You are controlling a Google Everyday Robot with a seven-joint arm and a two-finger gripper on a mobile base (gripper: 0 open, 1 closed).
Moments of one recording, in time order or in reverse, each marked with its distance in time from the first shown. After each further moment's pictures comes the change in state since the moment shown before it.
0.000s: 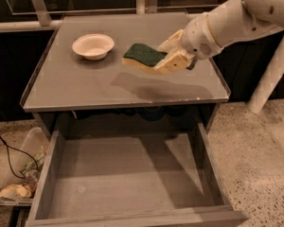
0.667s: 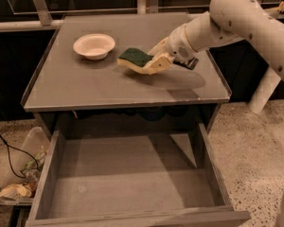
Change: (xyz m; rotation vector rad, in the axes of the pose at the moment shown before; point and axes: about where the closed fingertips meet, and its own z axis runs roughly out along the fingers) arm 0.026 -0.055 0.076 -0.006 -0.006 0.097
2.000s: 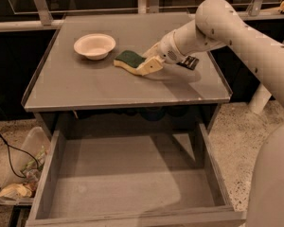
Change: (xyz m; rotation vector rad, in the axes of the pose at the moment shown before) arm 0.010 -0.029 0.042 0.024 -0.008 0.051
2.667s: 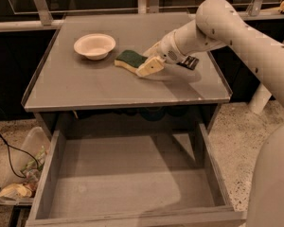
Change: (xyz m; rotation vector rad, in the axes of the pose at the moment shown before) arm 0.000 0.000 0.000 0.000 0.000 0.000
